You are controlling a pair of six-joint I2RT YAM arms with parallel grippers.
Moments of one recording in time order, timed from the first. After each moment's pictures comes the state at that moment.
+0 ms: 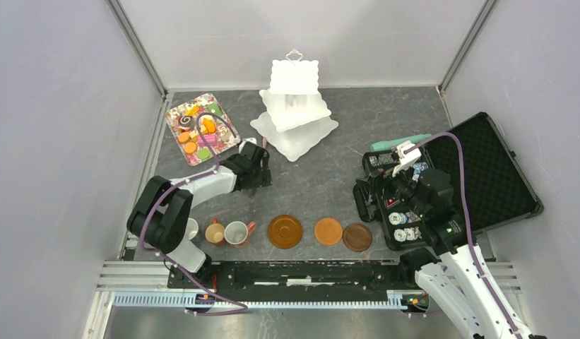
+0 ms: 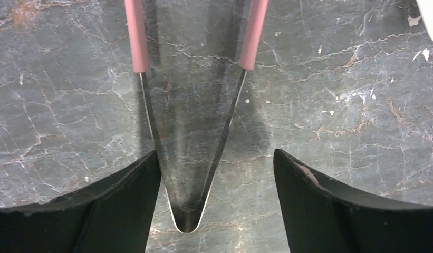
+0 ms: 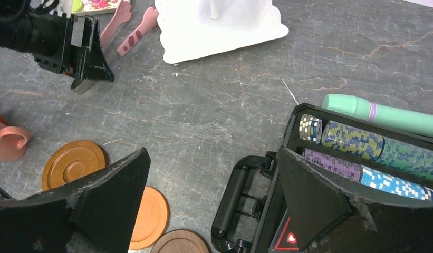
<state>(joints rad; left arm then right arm) -0.47 1.58 0.85 -0.29 -0.21 -0.54 0.34 0.56 0.63 -0.35 -0.21 0.03</state>
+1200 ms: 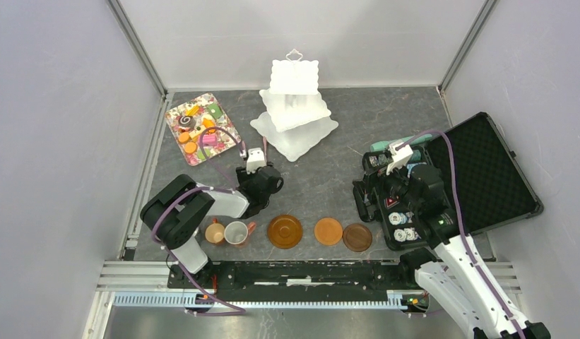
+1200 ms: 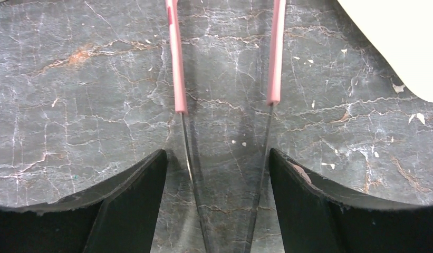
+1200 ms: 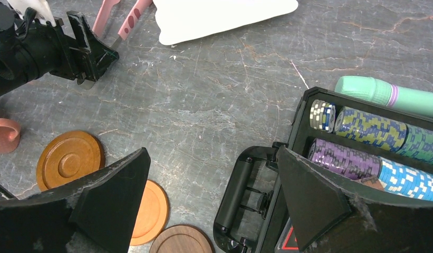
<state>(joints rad) -0.72 1.67 0.61 0.30 -0.76 -0.58 0.34 0.63 0.59 -0.30 -0.22 0.05</state>
